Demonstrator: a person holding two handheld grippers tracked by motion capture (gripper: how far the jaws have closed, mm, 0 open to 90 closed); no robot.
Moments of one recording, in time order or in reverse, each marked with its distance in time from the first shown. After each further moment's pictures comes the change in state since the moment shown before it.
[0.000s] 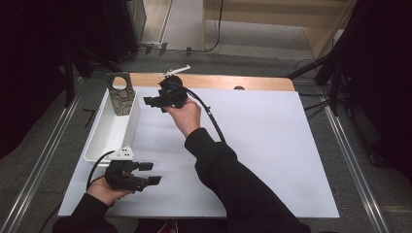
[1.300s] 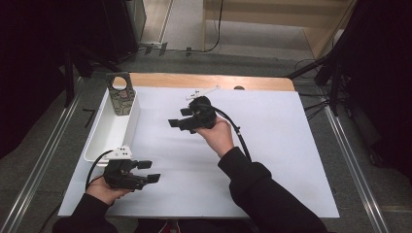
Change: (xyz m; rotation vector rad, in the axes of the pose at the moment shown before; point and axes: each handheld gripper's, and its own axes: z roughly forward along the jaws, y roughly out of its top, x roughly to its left) left arm 0.001 0.000 -0.002 -0.035 0.023 -0.012; right arm -0.014 -0.070 -0.070 0.052 0.081 -0.078
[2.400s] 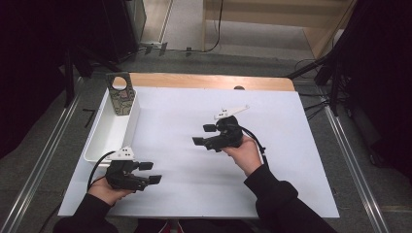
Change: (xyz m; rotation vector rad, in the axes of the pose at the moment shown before) left arm -0.001 -0.002 0.005 0.027 0.005 0.000; right arm -0.007 -0.068 -0.054 -0.012 0.013 0.012
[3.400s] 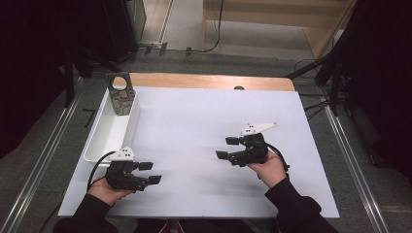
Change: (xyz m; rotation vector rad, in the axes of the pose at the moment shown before) left arm -0.001 -0.001 0.000 0.001 0.006 0.005; right arm -0.008 -0.058 -0.052 -0.020 -0.034 0.011
